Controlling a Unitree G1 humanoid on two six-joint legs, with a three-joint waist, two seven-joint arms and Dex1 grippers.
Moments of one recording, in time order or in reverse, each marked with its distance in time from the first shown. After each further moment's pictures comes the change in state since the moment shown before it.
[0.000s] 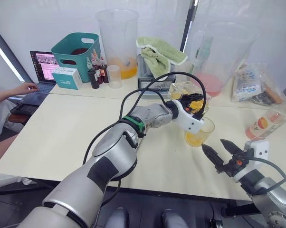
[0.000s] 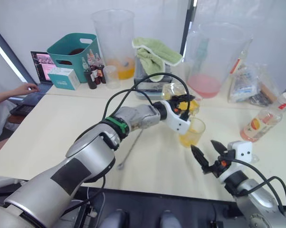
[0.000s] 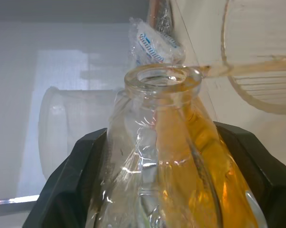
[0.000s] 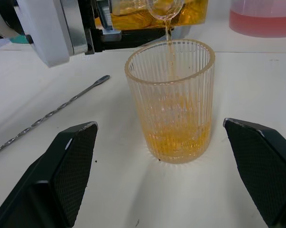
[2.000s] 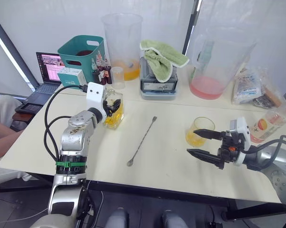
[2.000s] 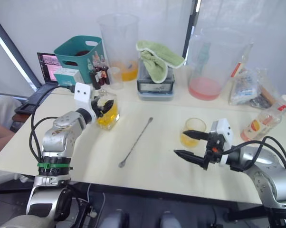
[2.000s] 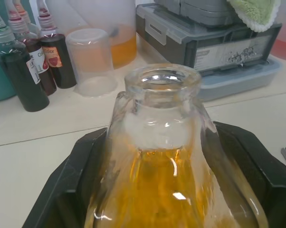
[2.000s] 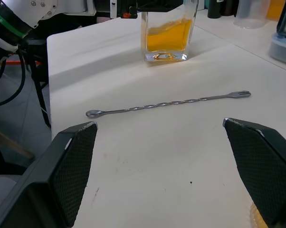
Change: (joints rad) left arm 0.749 0.330 0.806 -1.234 -0.947 1.224 -0.429; right arm -0.369 -0.324 0.152 0.271 0.002 0.026 0.629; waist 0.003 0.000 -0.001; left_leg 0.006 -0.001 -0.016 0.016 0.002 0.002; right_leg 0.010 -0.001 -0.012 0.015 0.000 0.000
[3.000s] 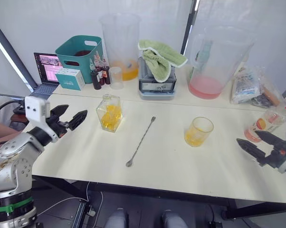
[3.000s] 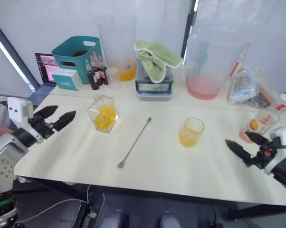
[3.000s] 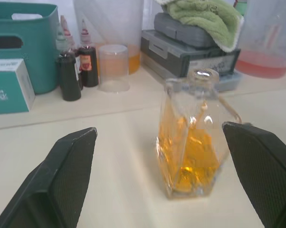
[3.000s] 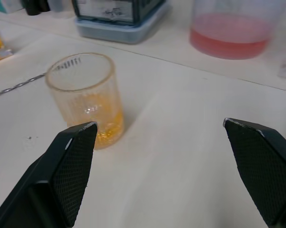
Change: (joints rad) left arm 0.476 0.334 0.366 -0.371 -0.430 0.052 -0.356; right arm 0.257 0.031 -0.453 0.121 -0.057 -0.027 -0.224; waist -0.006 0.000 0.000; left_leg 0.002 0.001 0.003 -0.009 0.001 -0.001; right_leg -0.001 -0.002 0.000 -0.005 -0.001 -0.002
